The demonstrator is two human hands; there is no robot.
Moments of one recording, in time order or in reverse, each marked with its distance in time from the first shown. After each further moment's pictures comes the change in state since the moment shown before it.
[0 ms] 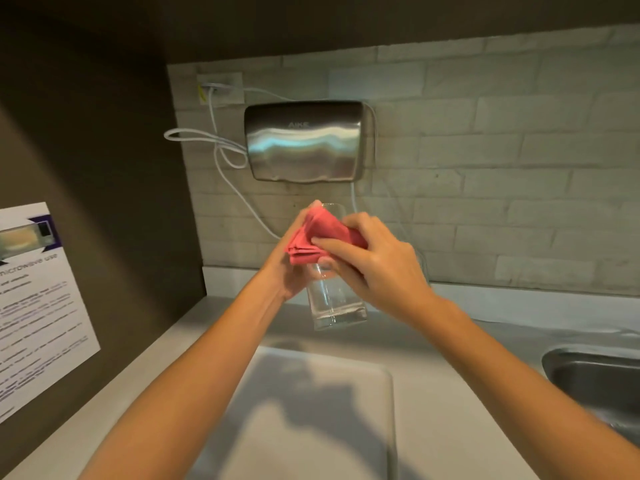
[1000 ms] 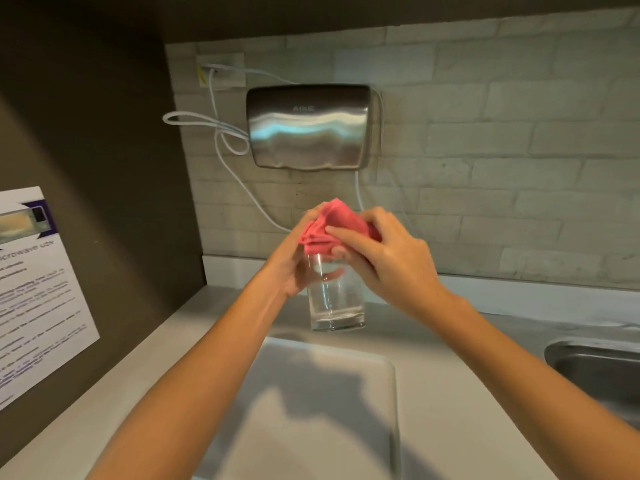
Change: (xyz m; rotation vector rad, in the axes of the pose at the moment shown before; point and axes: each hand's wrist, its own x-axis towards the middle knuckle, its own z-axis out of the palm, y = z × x) left_hand 0.000 -0.012 -0.006 0.028 0.079 -0.070; right_hand -0.005 0.004 0.006 -0.018 -0.042 0.080
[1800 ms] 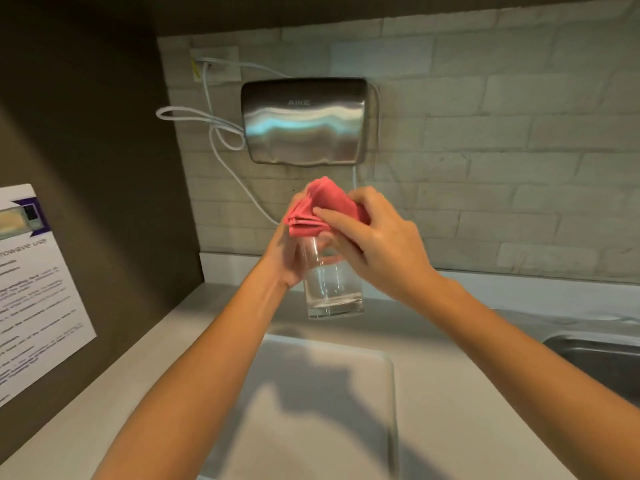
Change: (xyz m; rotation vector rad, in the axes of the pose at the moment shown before) left_hand 0.001 0.006 0.004 -0.100 -0.030 0.106; right_hand 0.014 -0.006 -0.003 0.009 0.030 -0.019
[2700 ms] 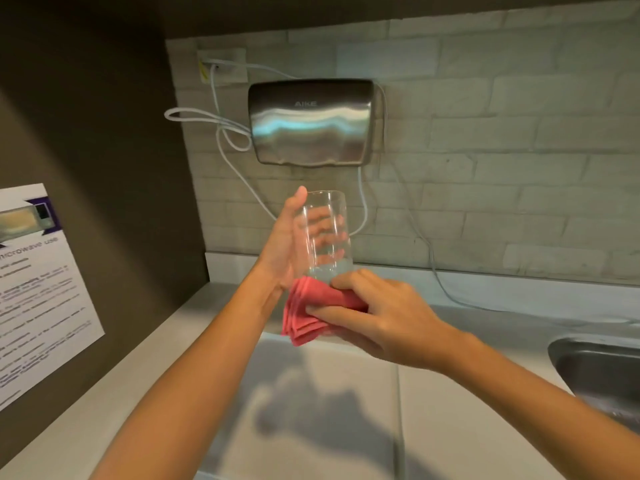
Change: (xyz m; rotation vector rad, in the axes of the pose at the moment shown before) left_hand -0.004 0.000 -0.014 -0.019 0.008 0.010; right_hand -0.055 -0.013 0.008 0.113 -0.177 -0.356
